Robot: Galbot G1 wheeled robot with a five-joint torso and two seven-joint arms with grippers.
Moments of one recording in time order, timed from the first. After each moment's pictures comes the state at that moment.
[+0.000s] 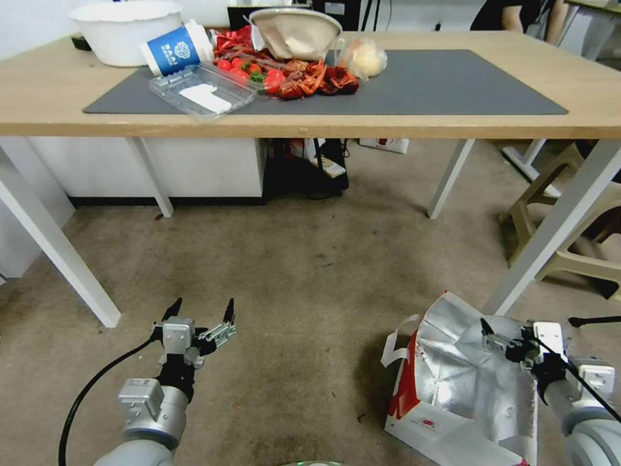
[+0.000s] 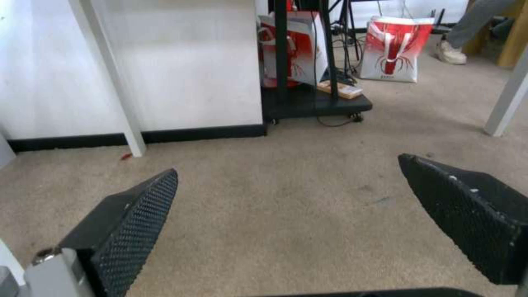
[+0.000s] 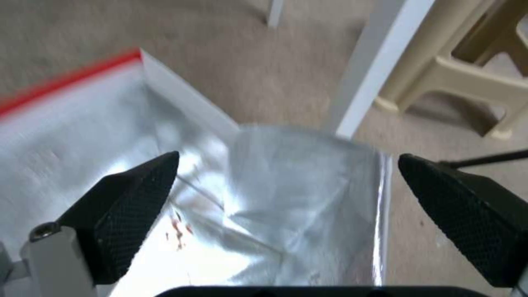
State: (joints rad) left arm 1.81 -1.34 -0.52 -2.31 -0.21 0.14 -0.12; right arm -1.74 1.20 0.88 2.13 0.35 -0.50 0.06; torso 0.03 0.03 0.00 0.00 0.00
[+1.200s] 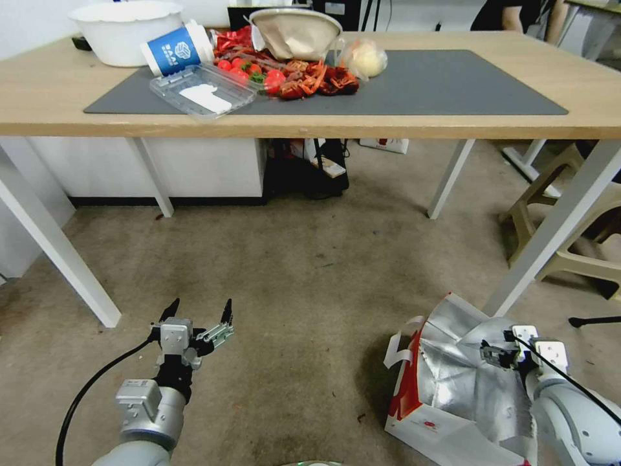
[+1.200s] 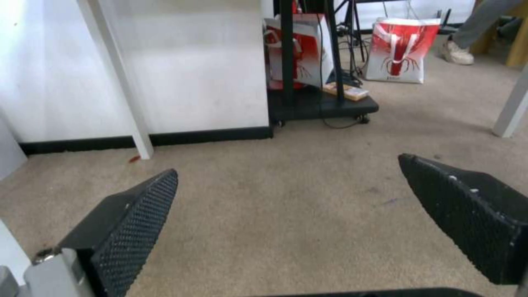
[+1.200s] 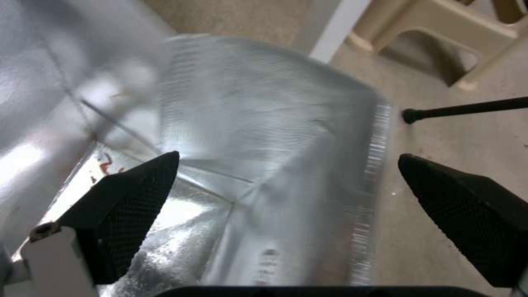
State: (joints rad) left arm 1.81 -1.35 -0.54 -2.32 -0.20 0.14 -0.12; right arm -1.60 1.12 0.81 2.02 0.31 -0.73 0.16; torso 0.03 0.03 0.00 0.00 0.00
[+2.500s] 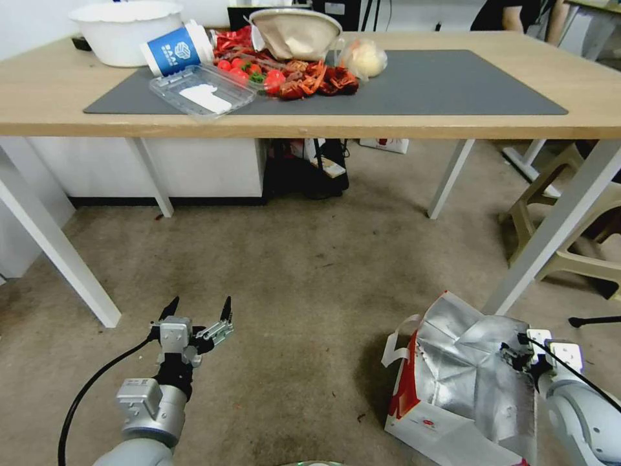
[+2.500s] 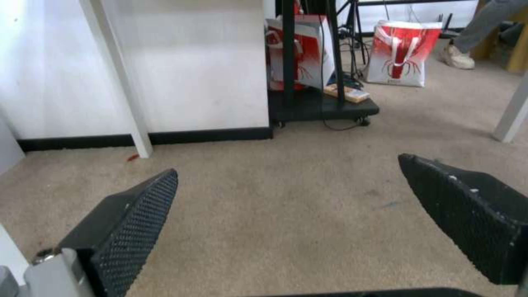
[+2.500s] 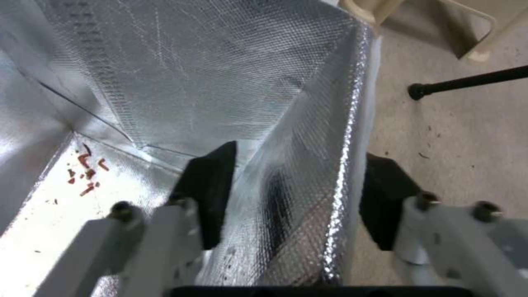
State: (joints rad) left arm 1.80 -1.34 -0.53 -2.30 -0.22 0.12 -0.14; right arm -1.56 1.14 0.82 1.91 0.31 -0.73 0.12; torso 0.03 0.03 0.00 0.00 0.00
